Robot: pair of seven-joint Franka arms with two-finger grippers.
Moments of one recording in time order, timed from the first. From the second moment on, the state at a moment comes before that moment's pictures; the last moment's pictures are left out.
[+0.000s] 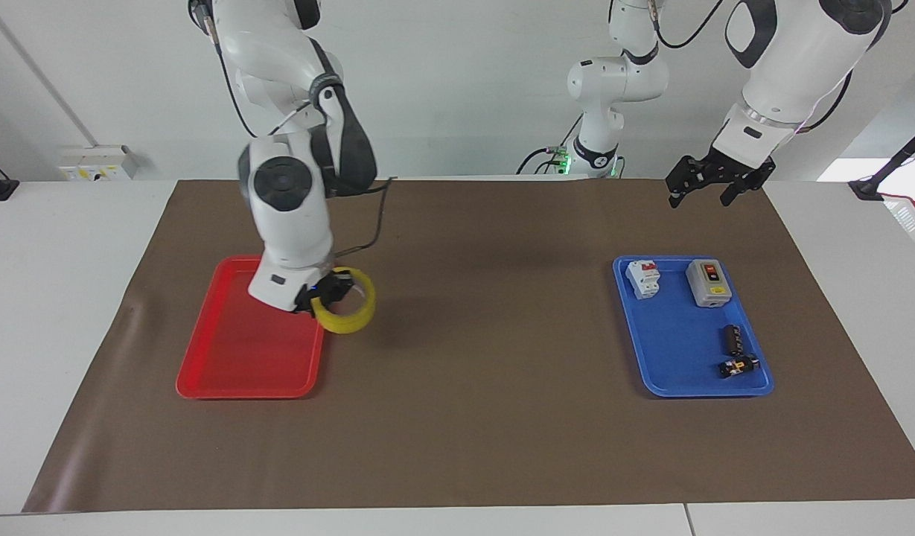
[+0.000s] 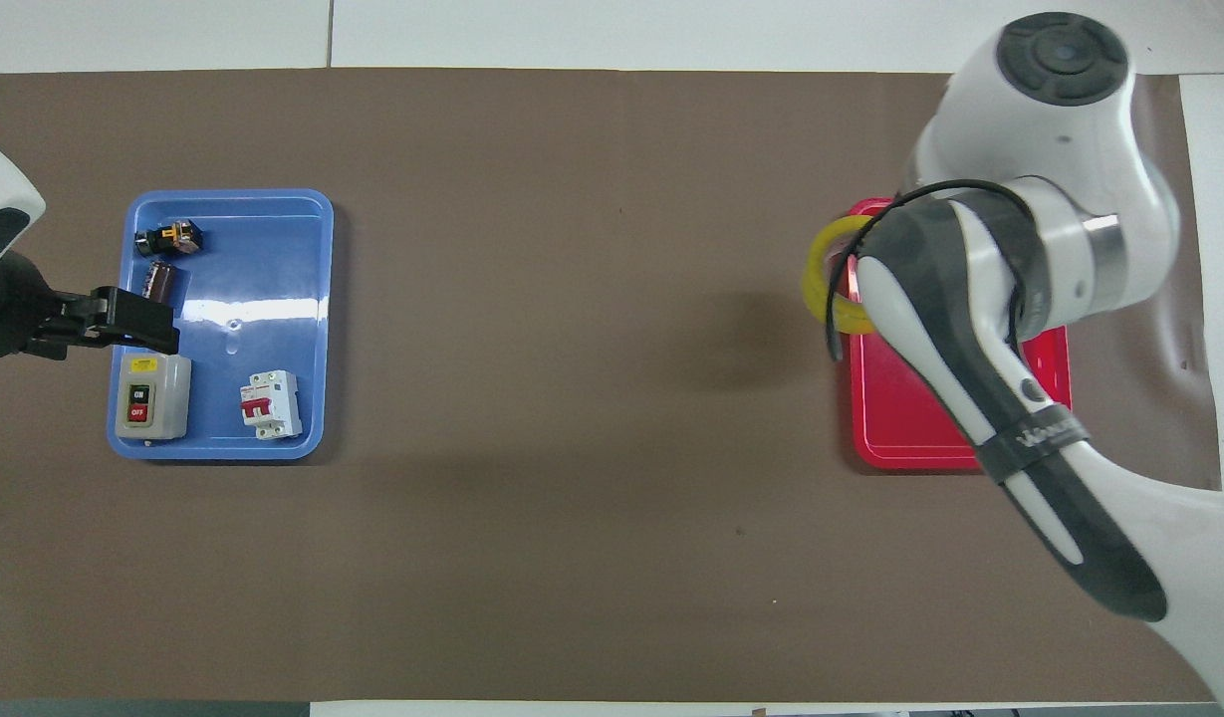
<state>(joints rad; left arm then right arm) -0.04 -0.08 -0.08 -1.71 -0.02 1.56 -0.06 0.10 0.32 0.04 -1.61 -0.11 1.83 -0.25</state>
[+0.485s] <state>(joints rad) -0.03 -0.08 -0.09 -1.69 -0.02 1.55 -0.06 -0.12 0.25 0.04 -2.01 -0.11 2.26 -0.51</state>
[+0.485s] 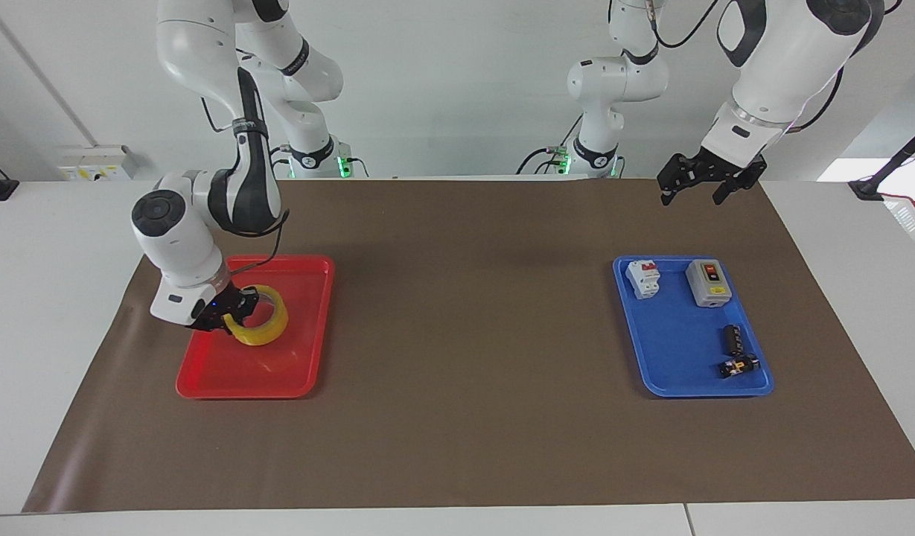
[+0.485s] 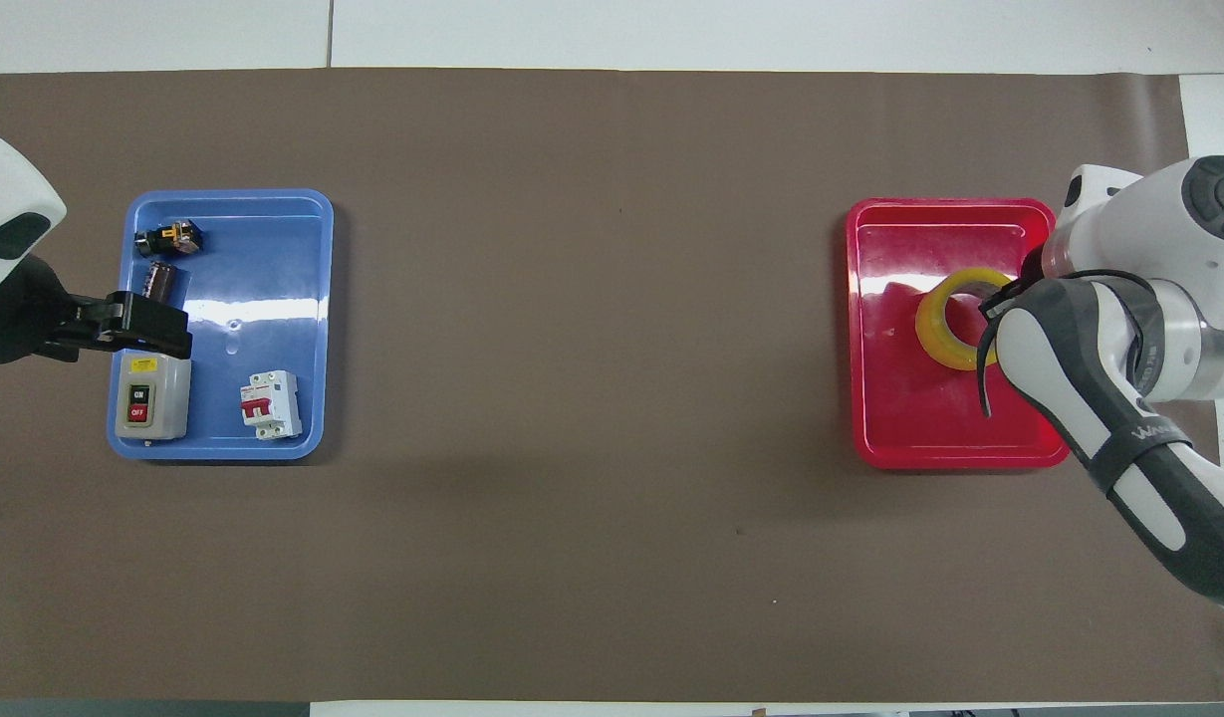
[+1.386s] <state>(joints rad) -0.03 -0.08 -0.09 -1.67 -0.02 1.55 -0.06 -0.12 0.22 0.04 -2.15 -0.11 2.46 -0.50</state>
